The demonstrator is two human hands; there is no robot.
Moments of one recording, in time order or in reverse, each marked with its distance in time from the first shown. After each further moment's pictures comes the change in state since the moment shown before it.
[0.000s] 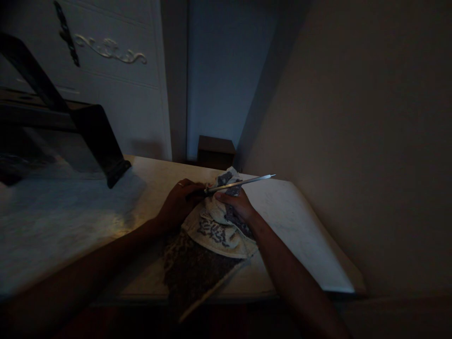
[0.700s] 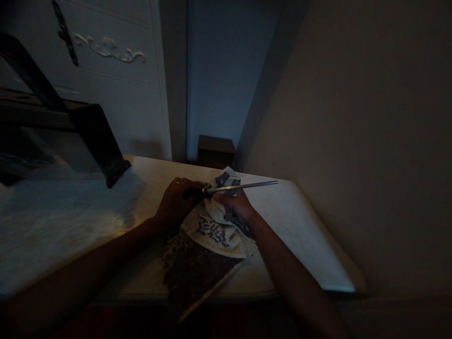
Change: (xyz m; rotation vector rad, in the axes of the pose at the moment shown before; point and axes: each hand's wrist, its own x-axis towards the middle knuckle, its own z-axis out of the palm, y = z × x) left_hand 0.001 0.003 -0.007 0.093 0.079 0.051; right_hand 0.001 0.002 0.001 -0.058 0.025 -0.024
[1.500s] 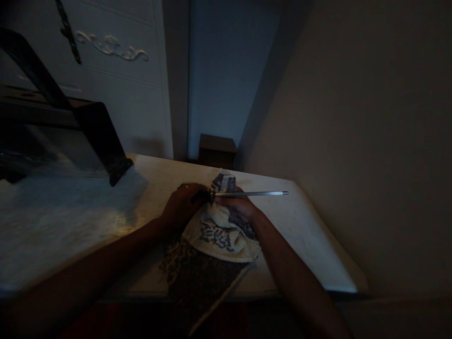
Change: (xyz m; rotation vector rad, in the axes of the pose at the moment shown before) left_hand -0.003 0.012 0.001 0.084 -0.191 -0.045; right_hand -0.002 -0.005 -0.002 0.112 -0.219 0.188
